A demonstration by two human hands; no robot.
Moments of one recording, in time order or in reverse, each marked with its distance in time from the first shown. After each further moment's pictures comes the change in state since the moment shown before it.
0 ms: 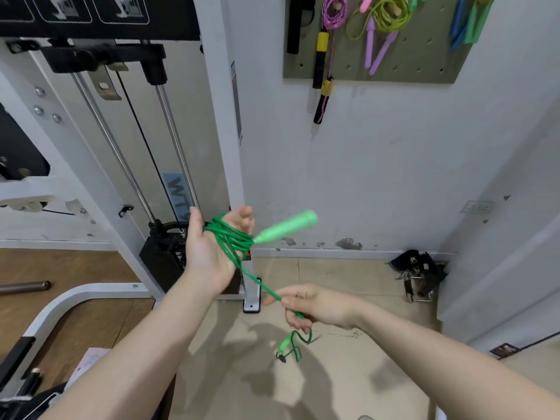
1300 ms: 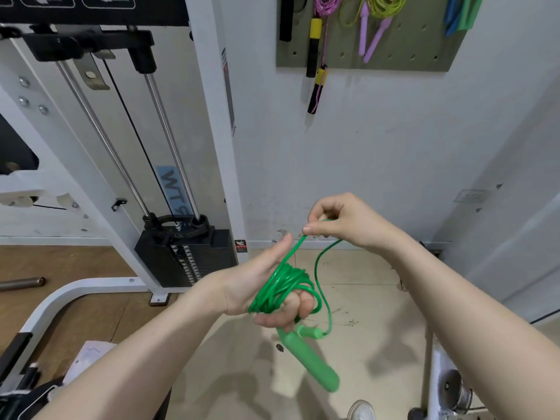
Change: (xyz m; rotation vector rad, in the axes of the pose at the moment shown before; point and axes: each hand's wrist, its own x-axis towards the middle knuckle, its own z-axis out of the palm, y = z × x) left_hand -0.035 -0.030 0.023 0.718 -0.873 -0.854; right_hand -0.033 -0.071 -0.068 -0.164 0.516 -0.250
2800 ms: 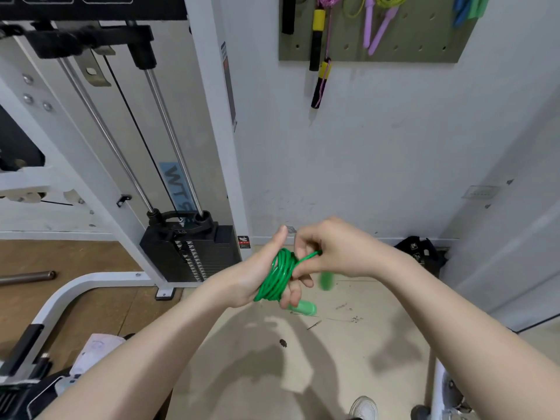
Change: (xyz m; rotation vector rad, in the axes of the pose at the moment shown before) left_hand 0.018 -0.004 0.001 0.037 0.459 -0.001; right_hand -0.023 -0.013 0.018 -0.468 -0.293 -0.064
